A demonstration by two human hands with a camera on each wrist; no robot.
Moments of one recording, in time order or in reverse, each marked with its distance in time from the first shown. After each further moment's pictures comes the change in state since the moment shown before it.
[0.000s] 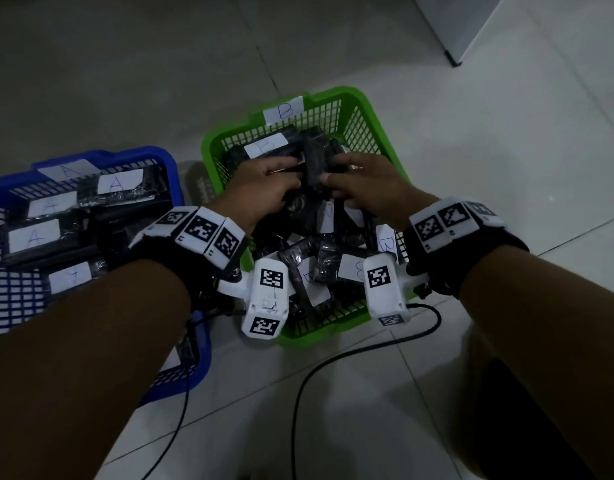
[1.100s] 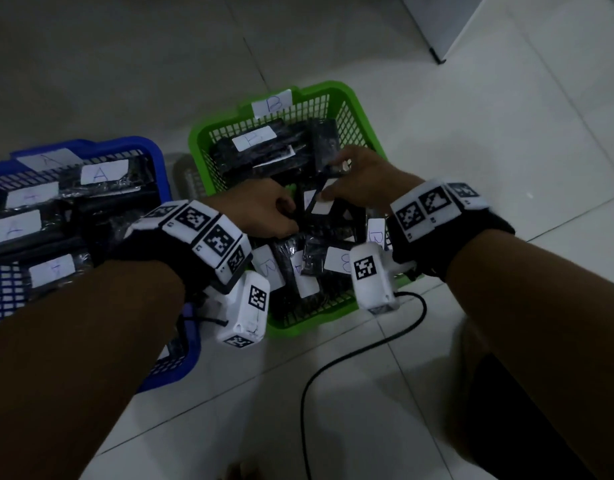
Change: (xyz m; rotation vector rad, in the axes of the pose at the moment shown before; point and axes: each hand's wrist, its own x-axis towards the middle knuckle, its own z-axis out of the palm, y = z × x) left_hand -0.015 0.003 -0.006 1.063 -0.386 0.172; right_hand 0.012 0.008 -0.012 -0.382 -0.015 0.103
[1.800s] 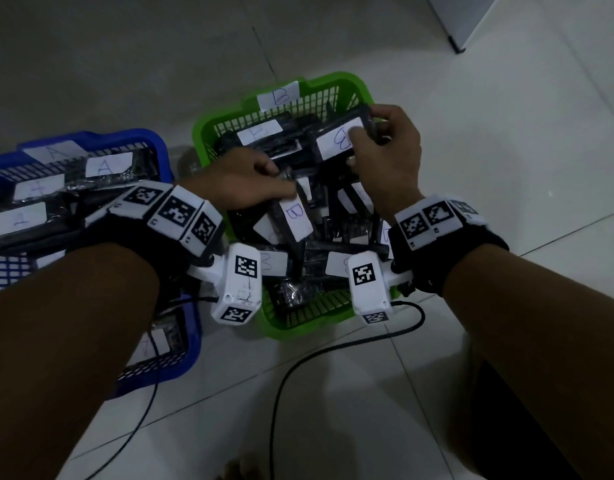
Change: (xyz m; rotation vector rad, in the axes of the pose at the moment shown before) left_hand -0.002 -0.010 -0.019 -0.375 0.186 -0.137; right_hand 0.000 0.000 0.014 0.450 0.620 -0.209
